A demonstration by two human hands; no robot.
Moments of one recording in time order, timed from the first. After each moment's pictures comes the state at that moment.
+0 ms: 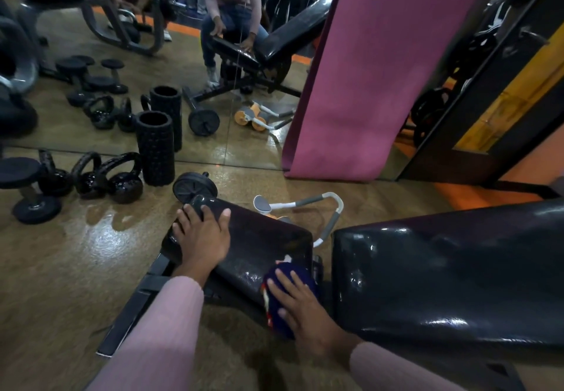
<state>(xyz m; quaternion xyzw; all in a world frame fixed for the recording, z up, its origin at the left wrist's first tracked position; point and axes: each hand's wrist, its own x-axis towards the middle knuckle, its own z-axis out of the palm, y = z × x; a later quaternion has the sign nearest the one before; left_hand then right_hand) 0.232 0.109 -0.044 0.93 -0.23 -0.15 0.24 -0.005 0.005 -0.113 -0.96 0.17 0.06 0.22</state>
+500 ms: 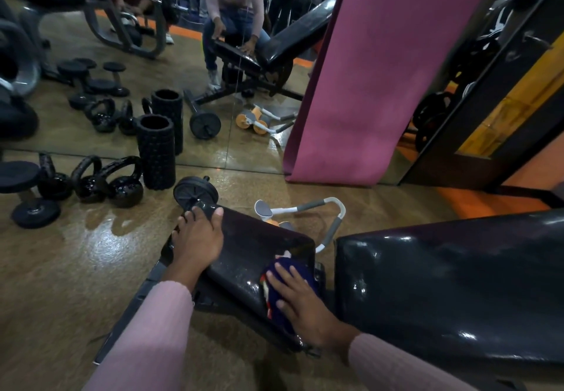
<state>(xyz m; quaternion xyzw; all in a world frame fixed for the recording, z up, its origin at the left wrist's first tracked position) 0.252 0.113 -0.035 0.92 -0.22 -0.17 0.28 0.021 -0.008 -0.101 -0.95 0.18 0.04 0.25</state>
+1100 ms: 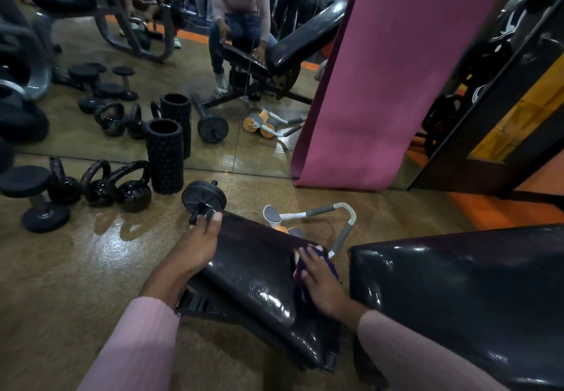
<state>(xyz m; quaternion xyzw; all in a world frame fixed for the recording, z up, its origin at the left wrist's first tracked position) 0.280 0.138 -0.036 0.83 -0.24 -0.30 0.40 0.062 -0.055 -0.102 -0.92 0.30 0.02 0.25</state>
